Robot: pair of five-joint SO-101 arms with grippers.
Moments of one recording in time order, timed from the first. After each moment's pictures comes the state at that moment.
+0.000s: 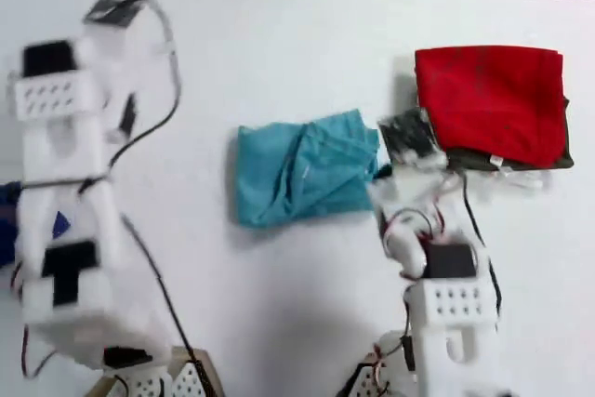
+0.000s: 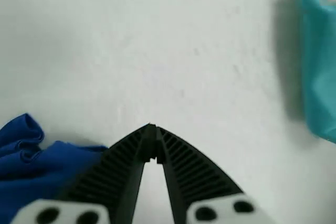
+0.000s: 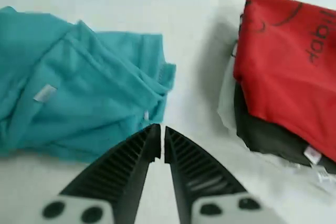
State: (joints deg) left arm -20.7 5.7 -13.1 94.8 -19.1; right arm -7.1 -56.0 61.4 43.9 17.7
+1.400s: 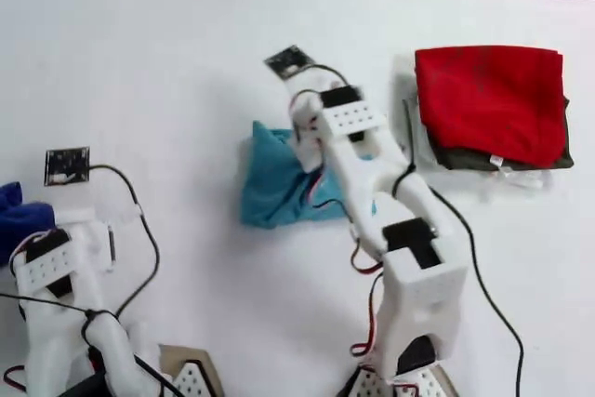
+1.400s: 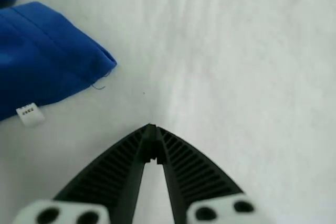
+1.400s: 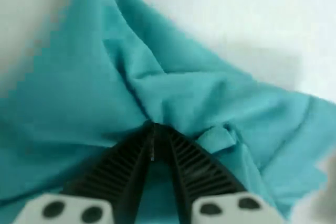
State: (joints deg) left arm -39.6 -34.6 68.9 44.5 -19.7; right arm -20.0 22.5 -3.3 68.0 19.7
